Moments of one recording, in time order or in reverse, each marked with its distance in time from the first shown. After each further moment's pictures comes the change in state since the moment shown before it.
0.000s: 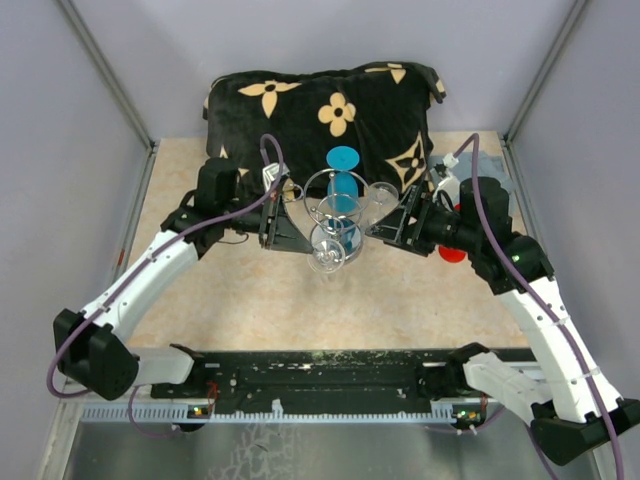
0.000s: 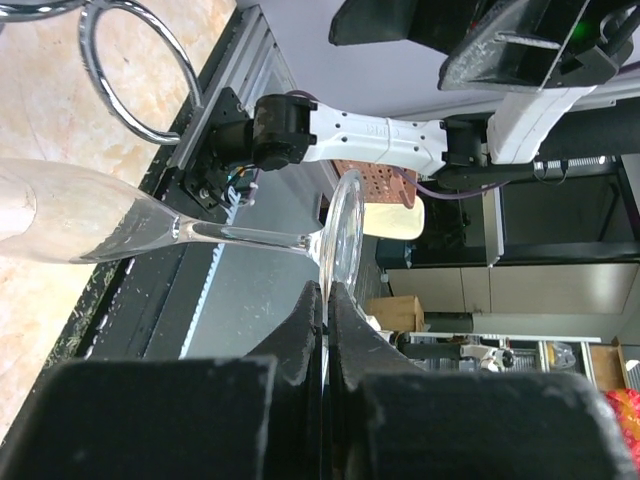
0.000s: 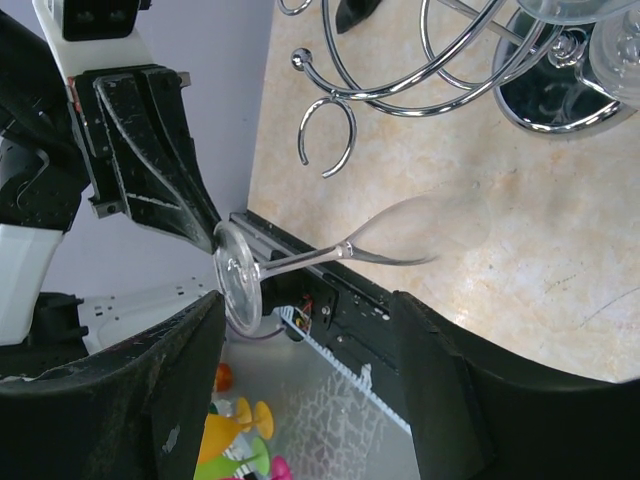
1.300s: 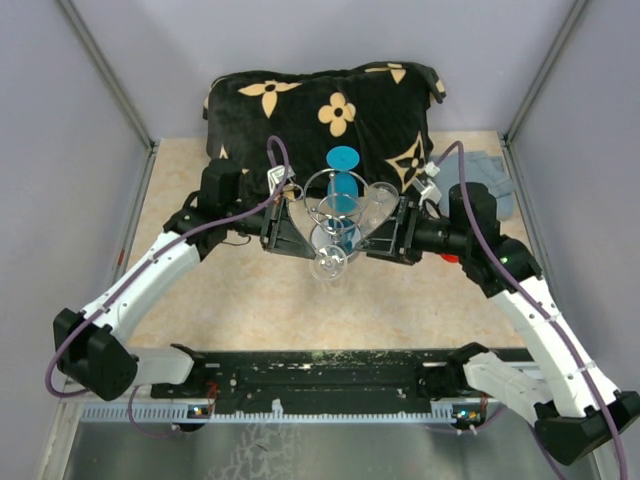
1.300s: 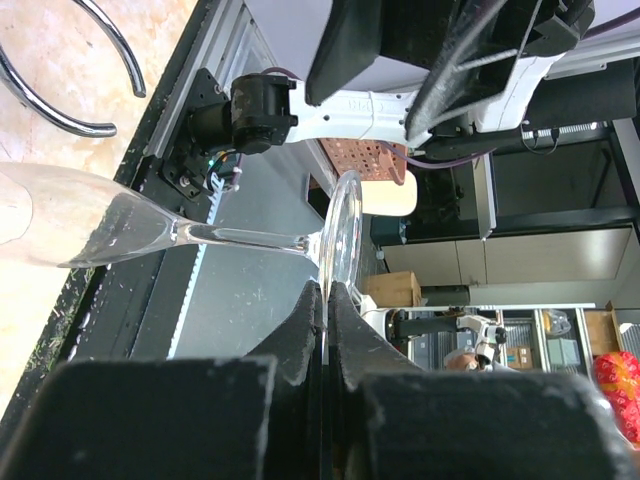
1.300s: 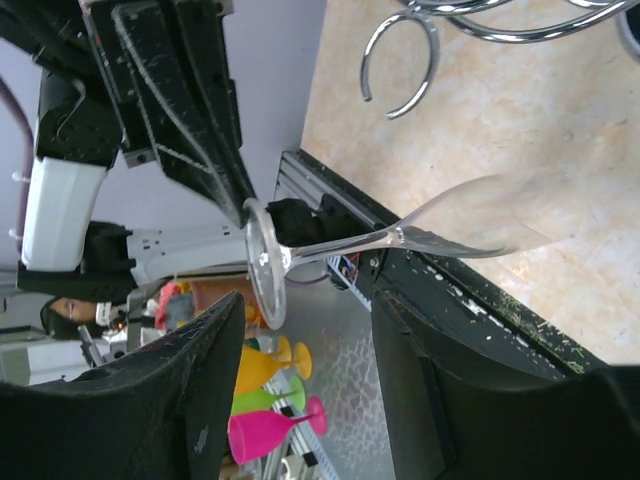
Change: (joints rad) left arm -0.034 -0.007 0.001 0.016 0.050 0.002; right arm 0.036 -0.005 -0.085 0.087 -0.153 0.073
